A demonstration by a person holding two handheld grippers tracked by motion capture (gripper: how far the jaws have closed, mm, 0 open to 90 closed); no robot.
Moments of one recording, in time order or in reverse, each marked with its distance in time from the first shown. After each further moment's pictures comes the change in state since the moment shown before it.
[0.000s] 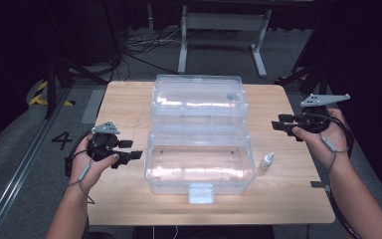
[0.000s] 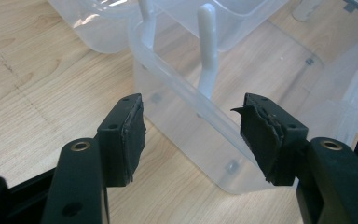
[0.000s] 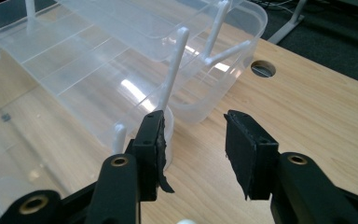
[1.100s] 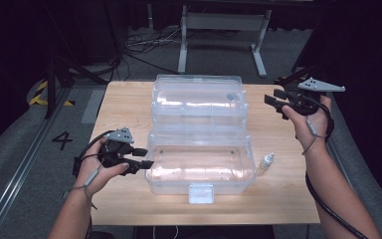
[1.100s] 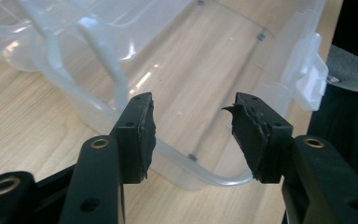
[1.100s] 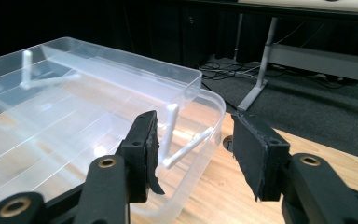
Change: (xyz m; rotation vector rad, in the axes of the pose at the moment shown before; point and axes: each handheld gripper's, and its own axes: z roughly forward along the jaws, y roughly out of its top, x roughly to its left) left arm -0.034 0.012 0.006 0.066 -0.108 0.162; right arm -0.024 0.023 0.035 -0.312 -0.098 0.074
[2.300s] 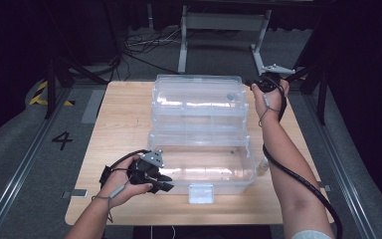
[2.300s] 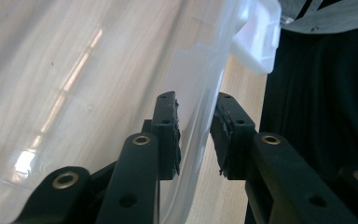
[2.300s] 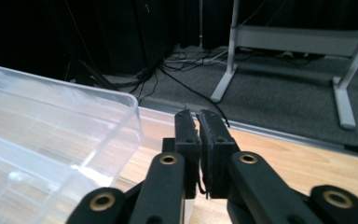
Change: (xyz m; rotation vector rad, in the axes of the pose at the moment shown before) left arm -0.042 0.000 0.062 0.165 -0.208 0.156; right arm -0.024 0.002 0.135 0.037 -0.166 0.106
